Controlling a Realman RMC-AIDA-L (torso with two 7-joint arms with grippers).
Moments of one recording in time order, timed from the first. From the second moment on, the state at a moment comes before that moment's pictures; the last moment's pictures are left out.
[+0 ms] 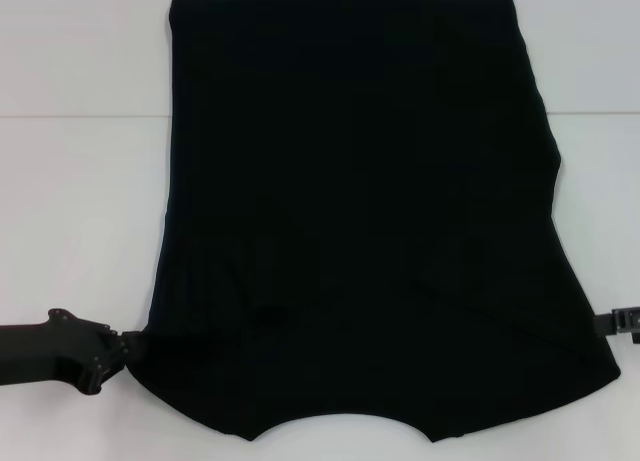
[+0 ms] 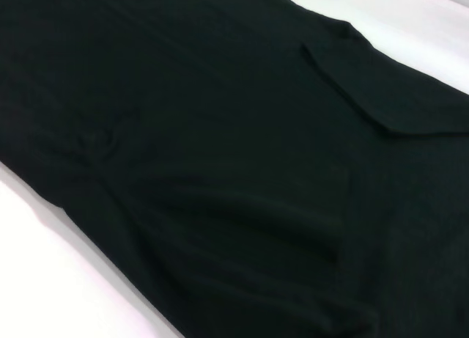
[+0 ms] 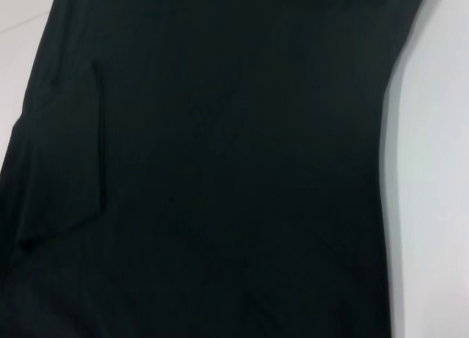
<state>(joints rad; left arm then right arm) -0.38 -2.16 0.56 1.01 2.38 1.52 -1.56 0.54 1.87 -0.70 -0.66 -2.37 -1.50 2.31</state>
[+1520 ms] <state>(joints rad) -0.38 -2.16 0.56 1.01 2.36 1.52 -1.55 0.59 1.91 -0.71 -0.66 -2.46 -1.55 2.31</state>
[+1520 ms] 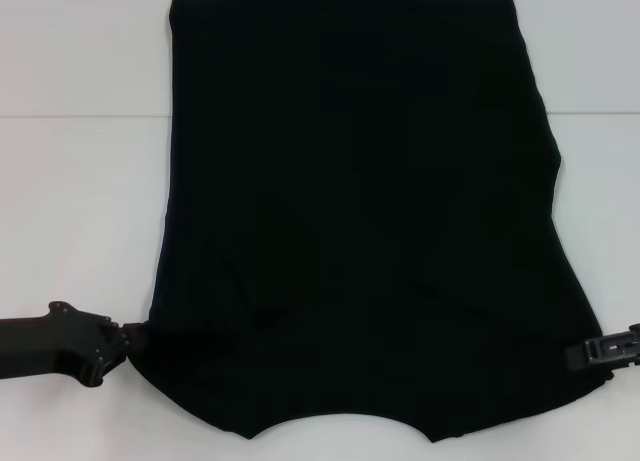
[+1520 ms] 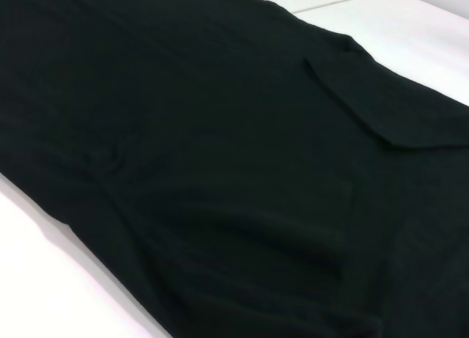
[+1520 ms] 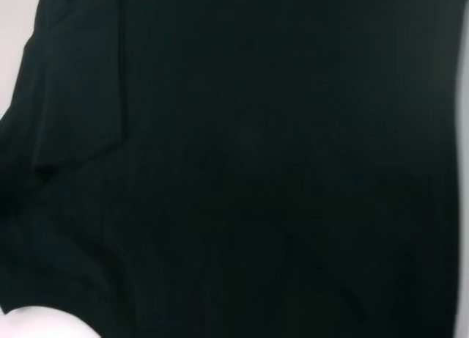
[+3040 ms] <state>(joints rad) -0.38 -2.16 0.56 1.01 2.36 1.51 -1.54 0.63 1.92 -0.72 -0.67 -2.52 -1.58 2.34</state>
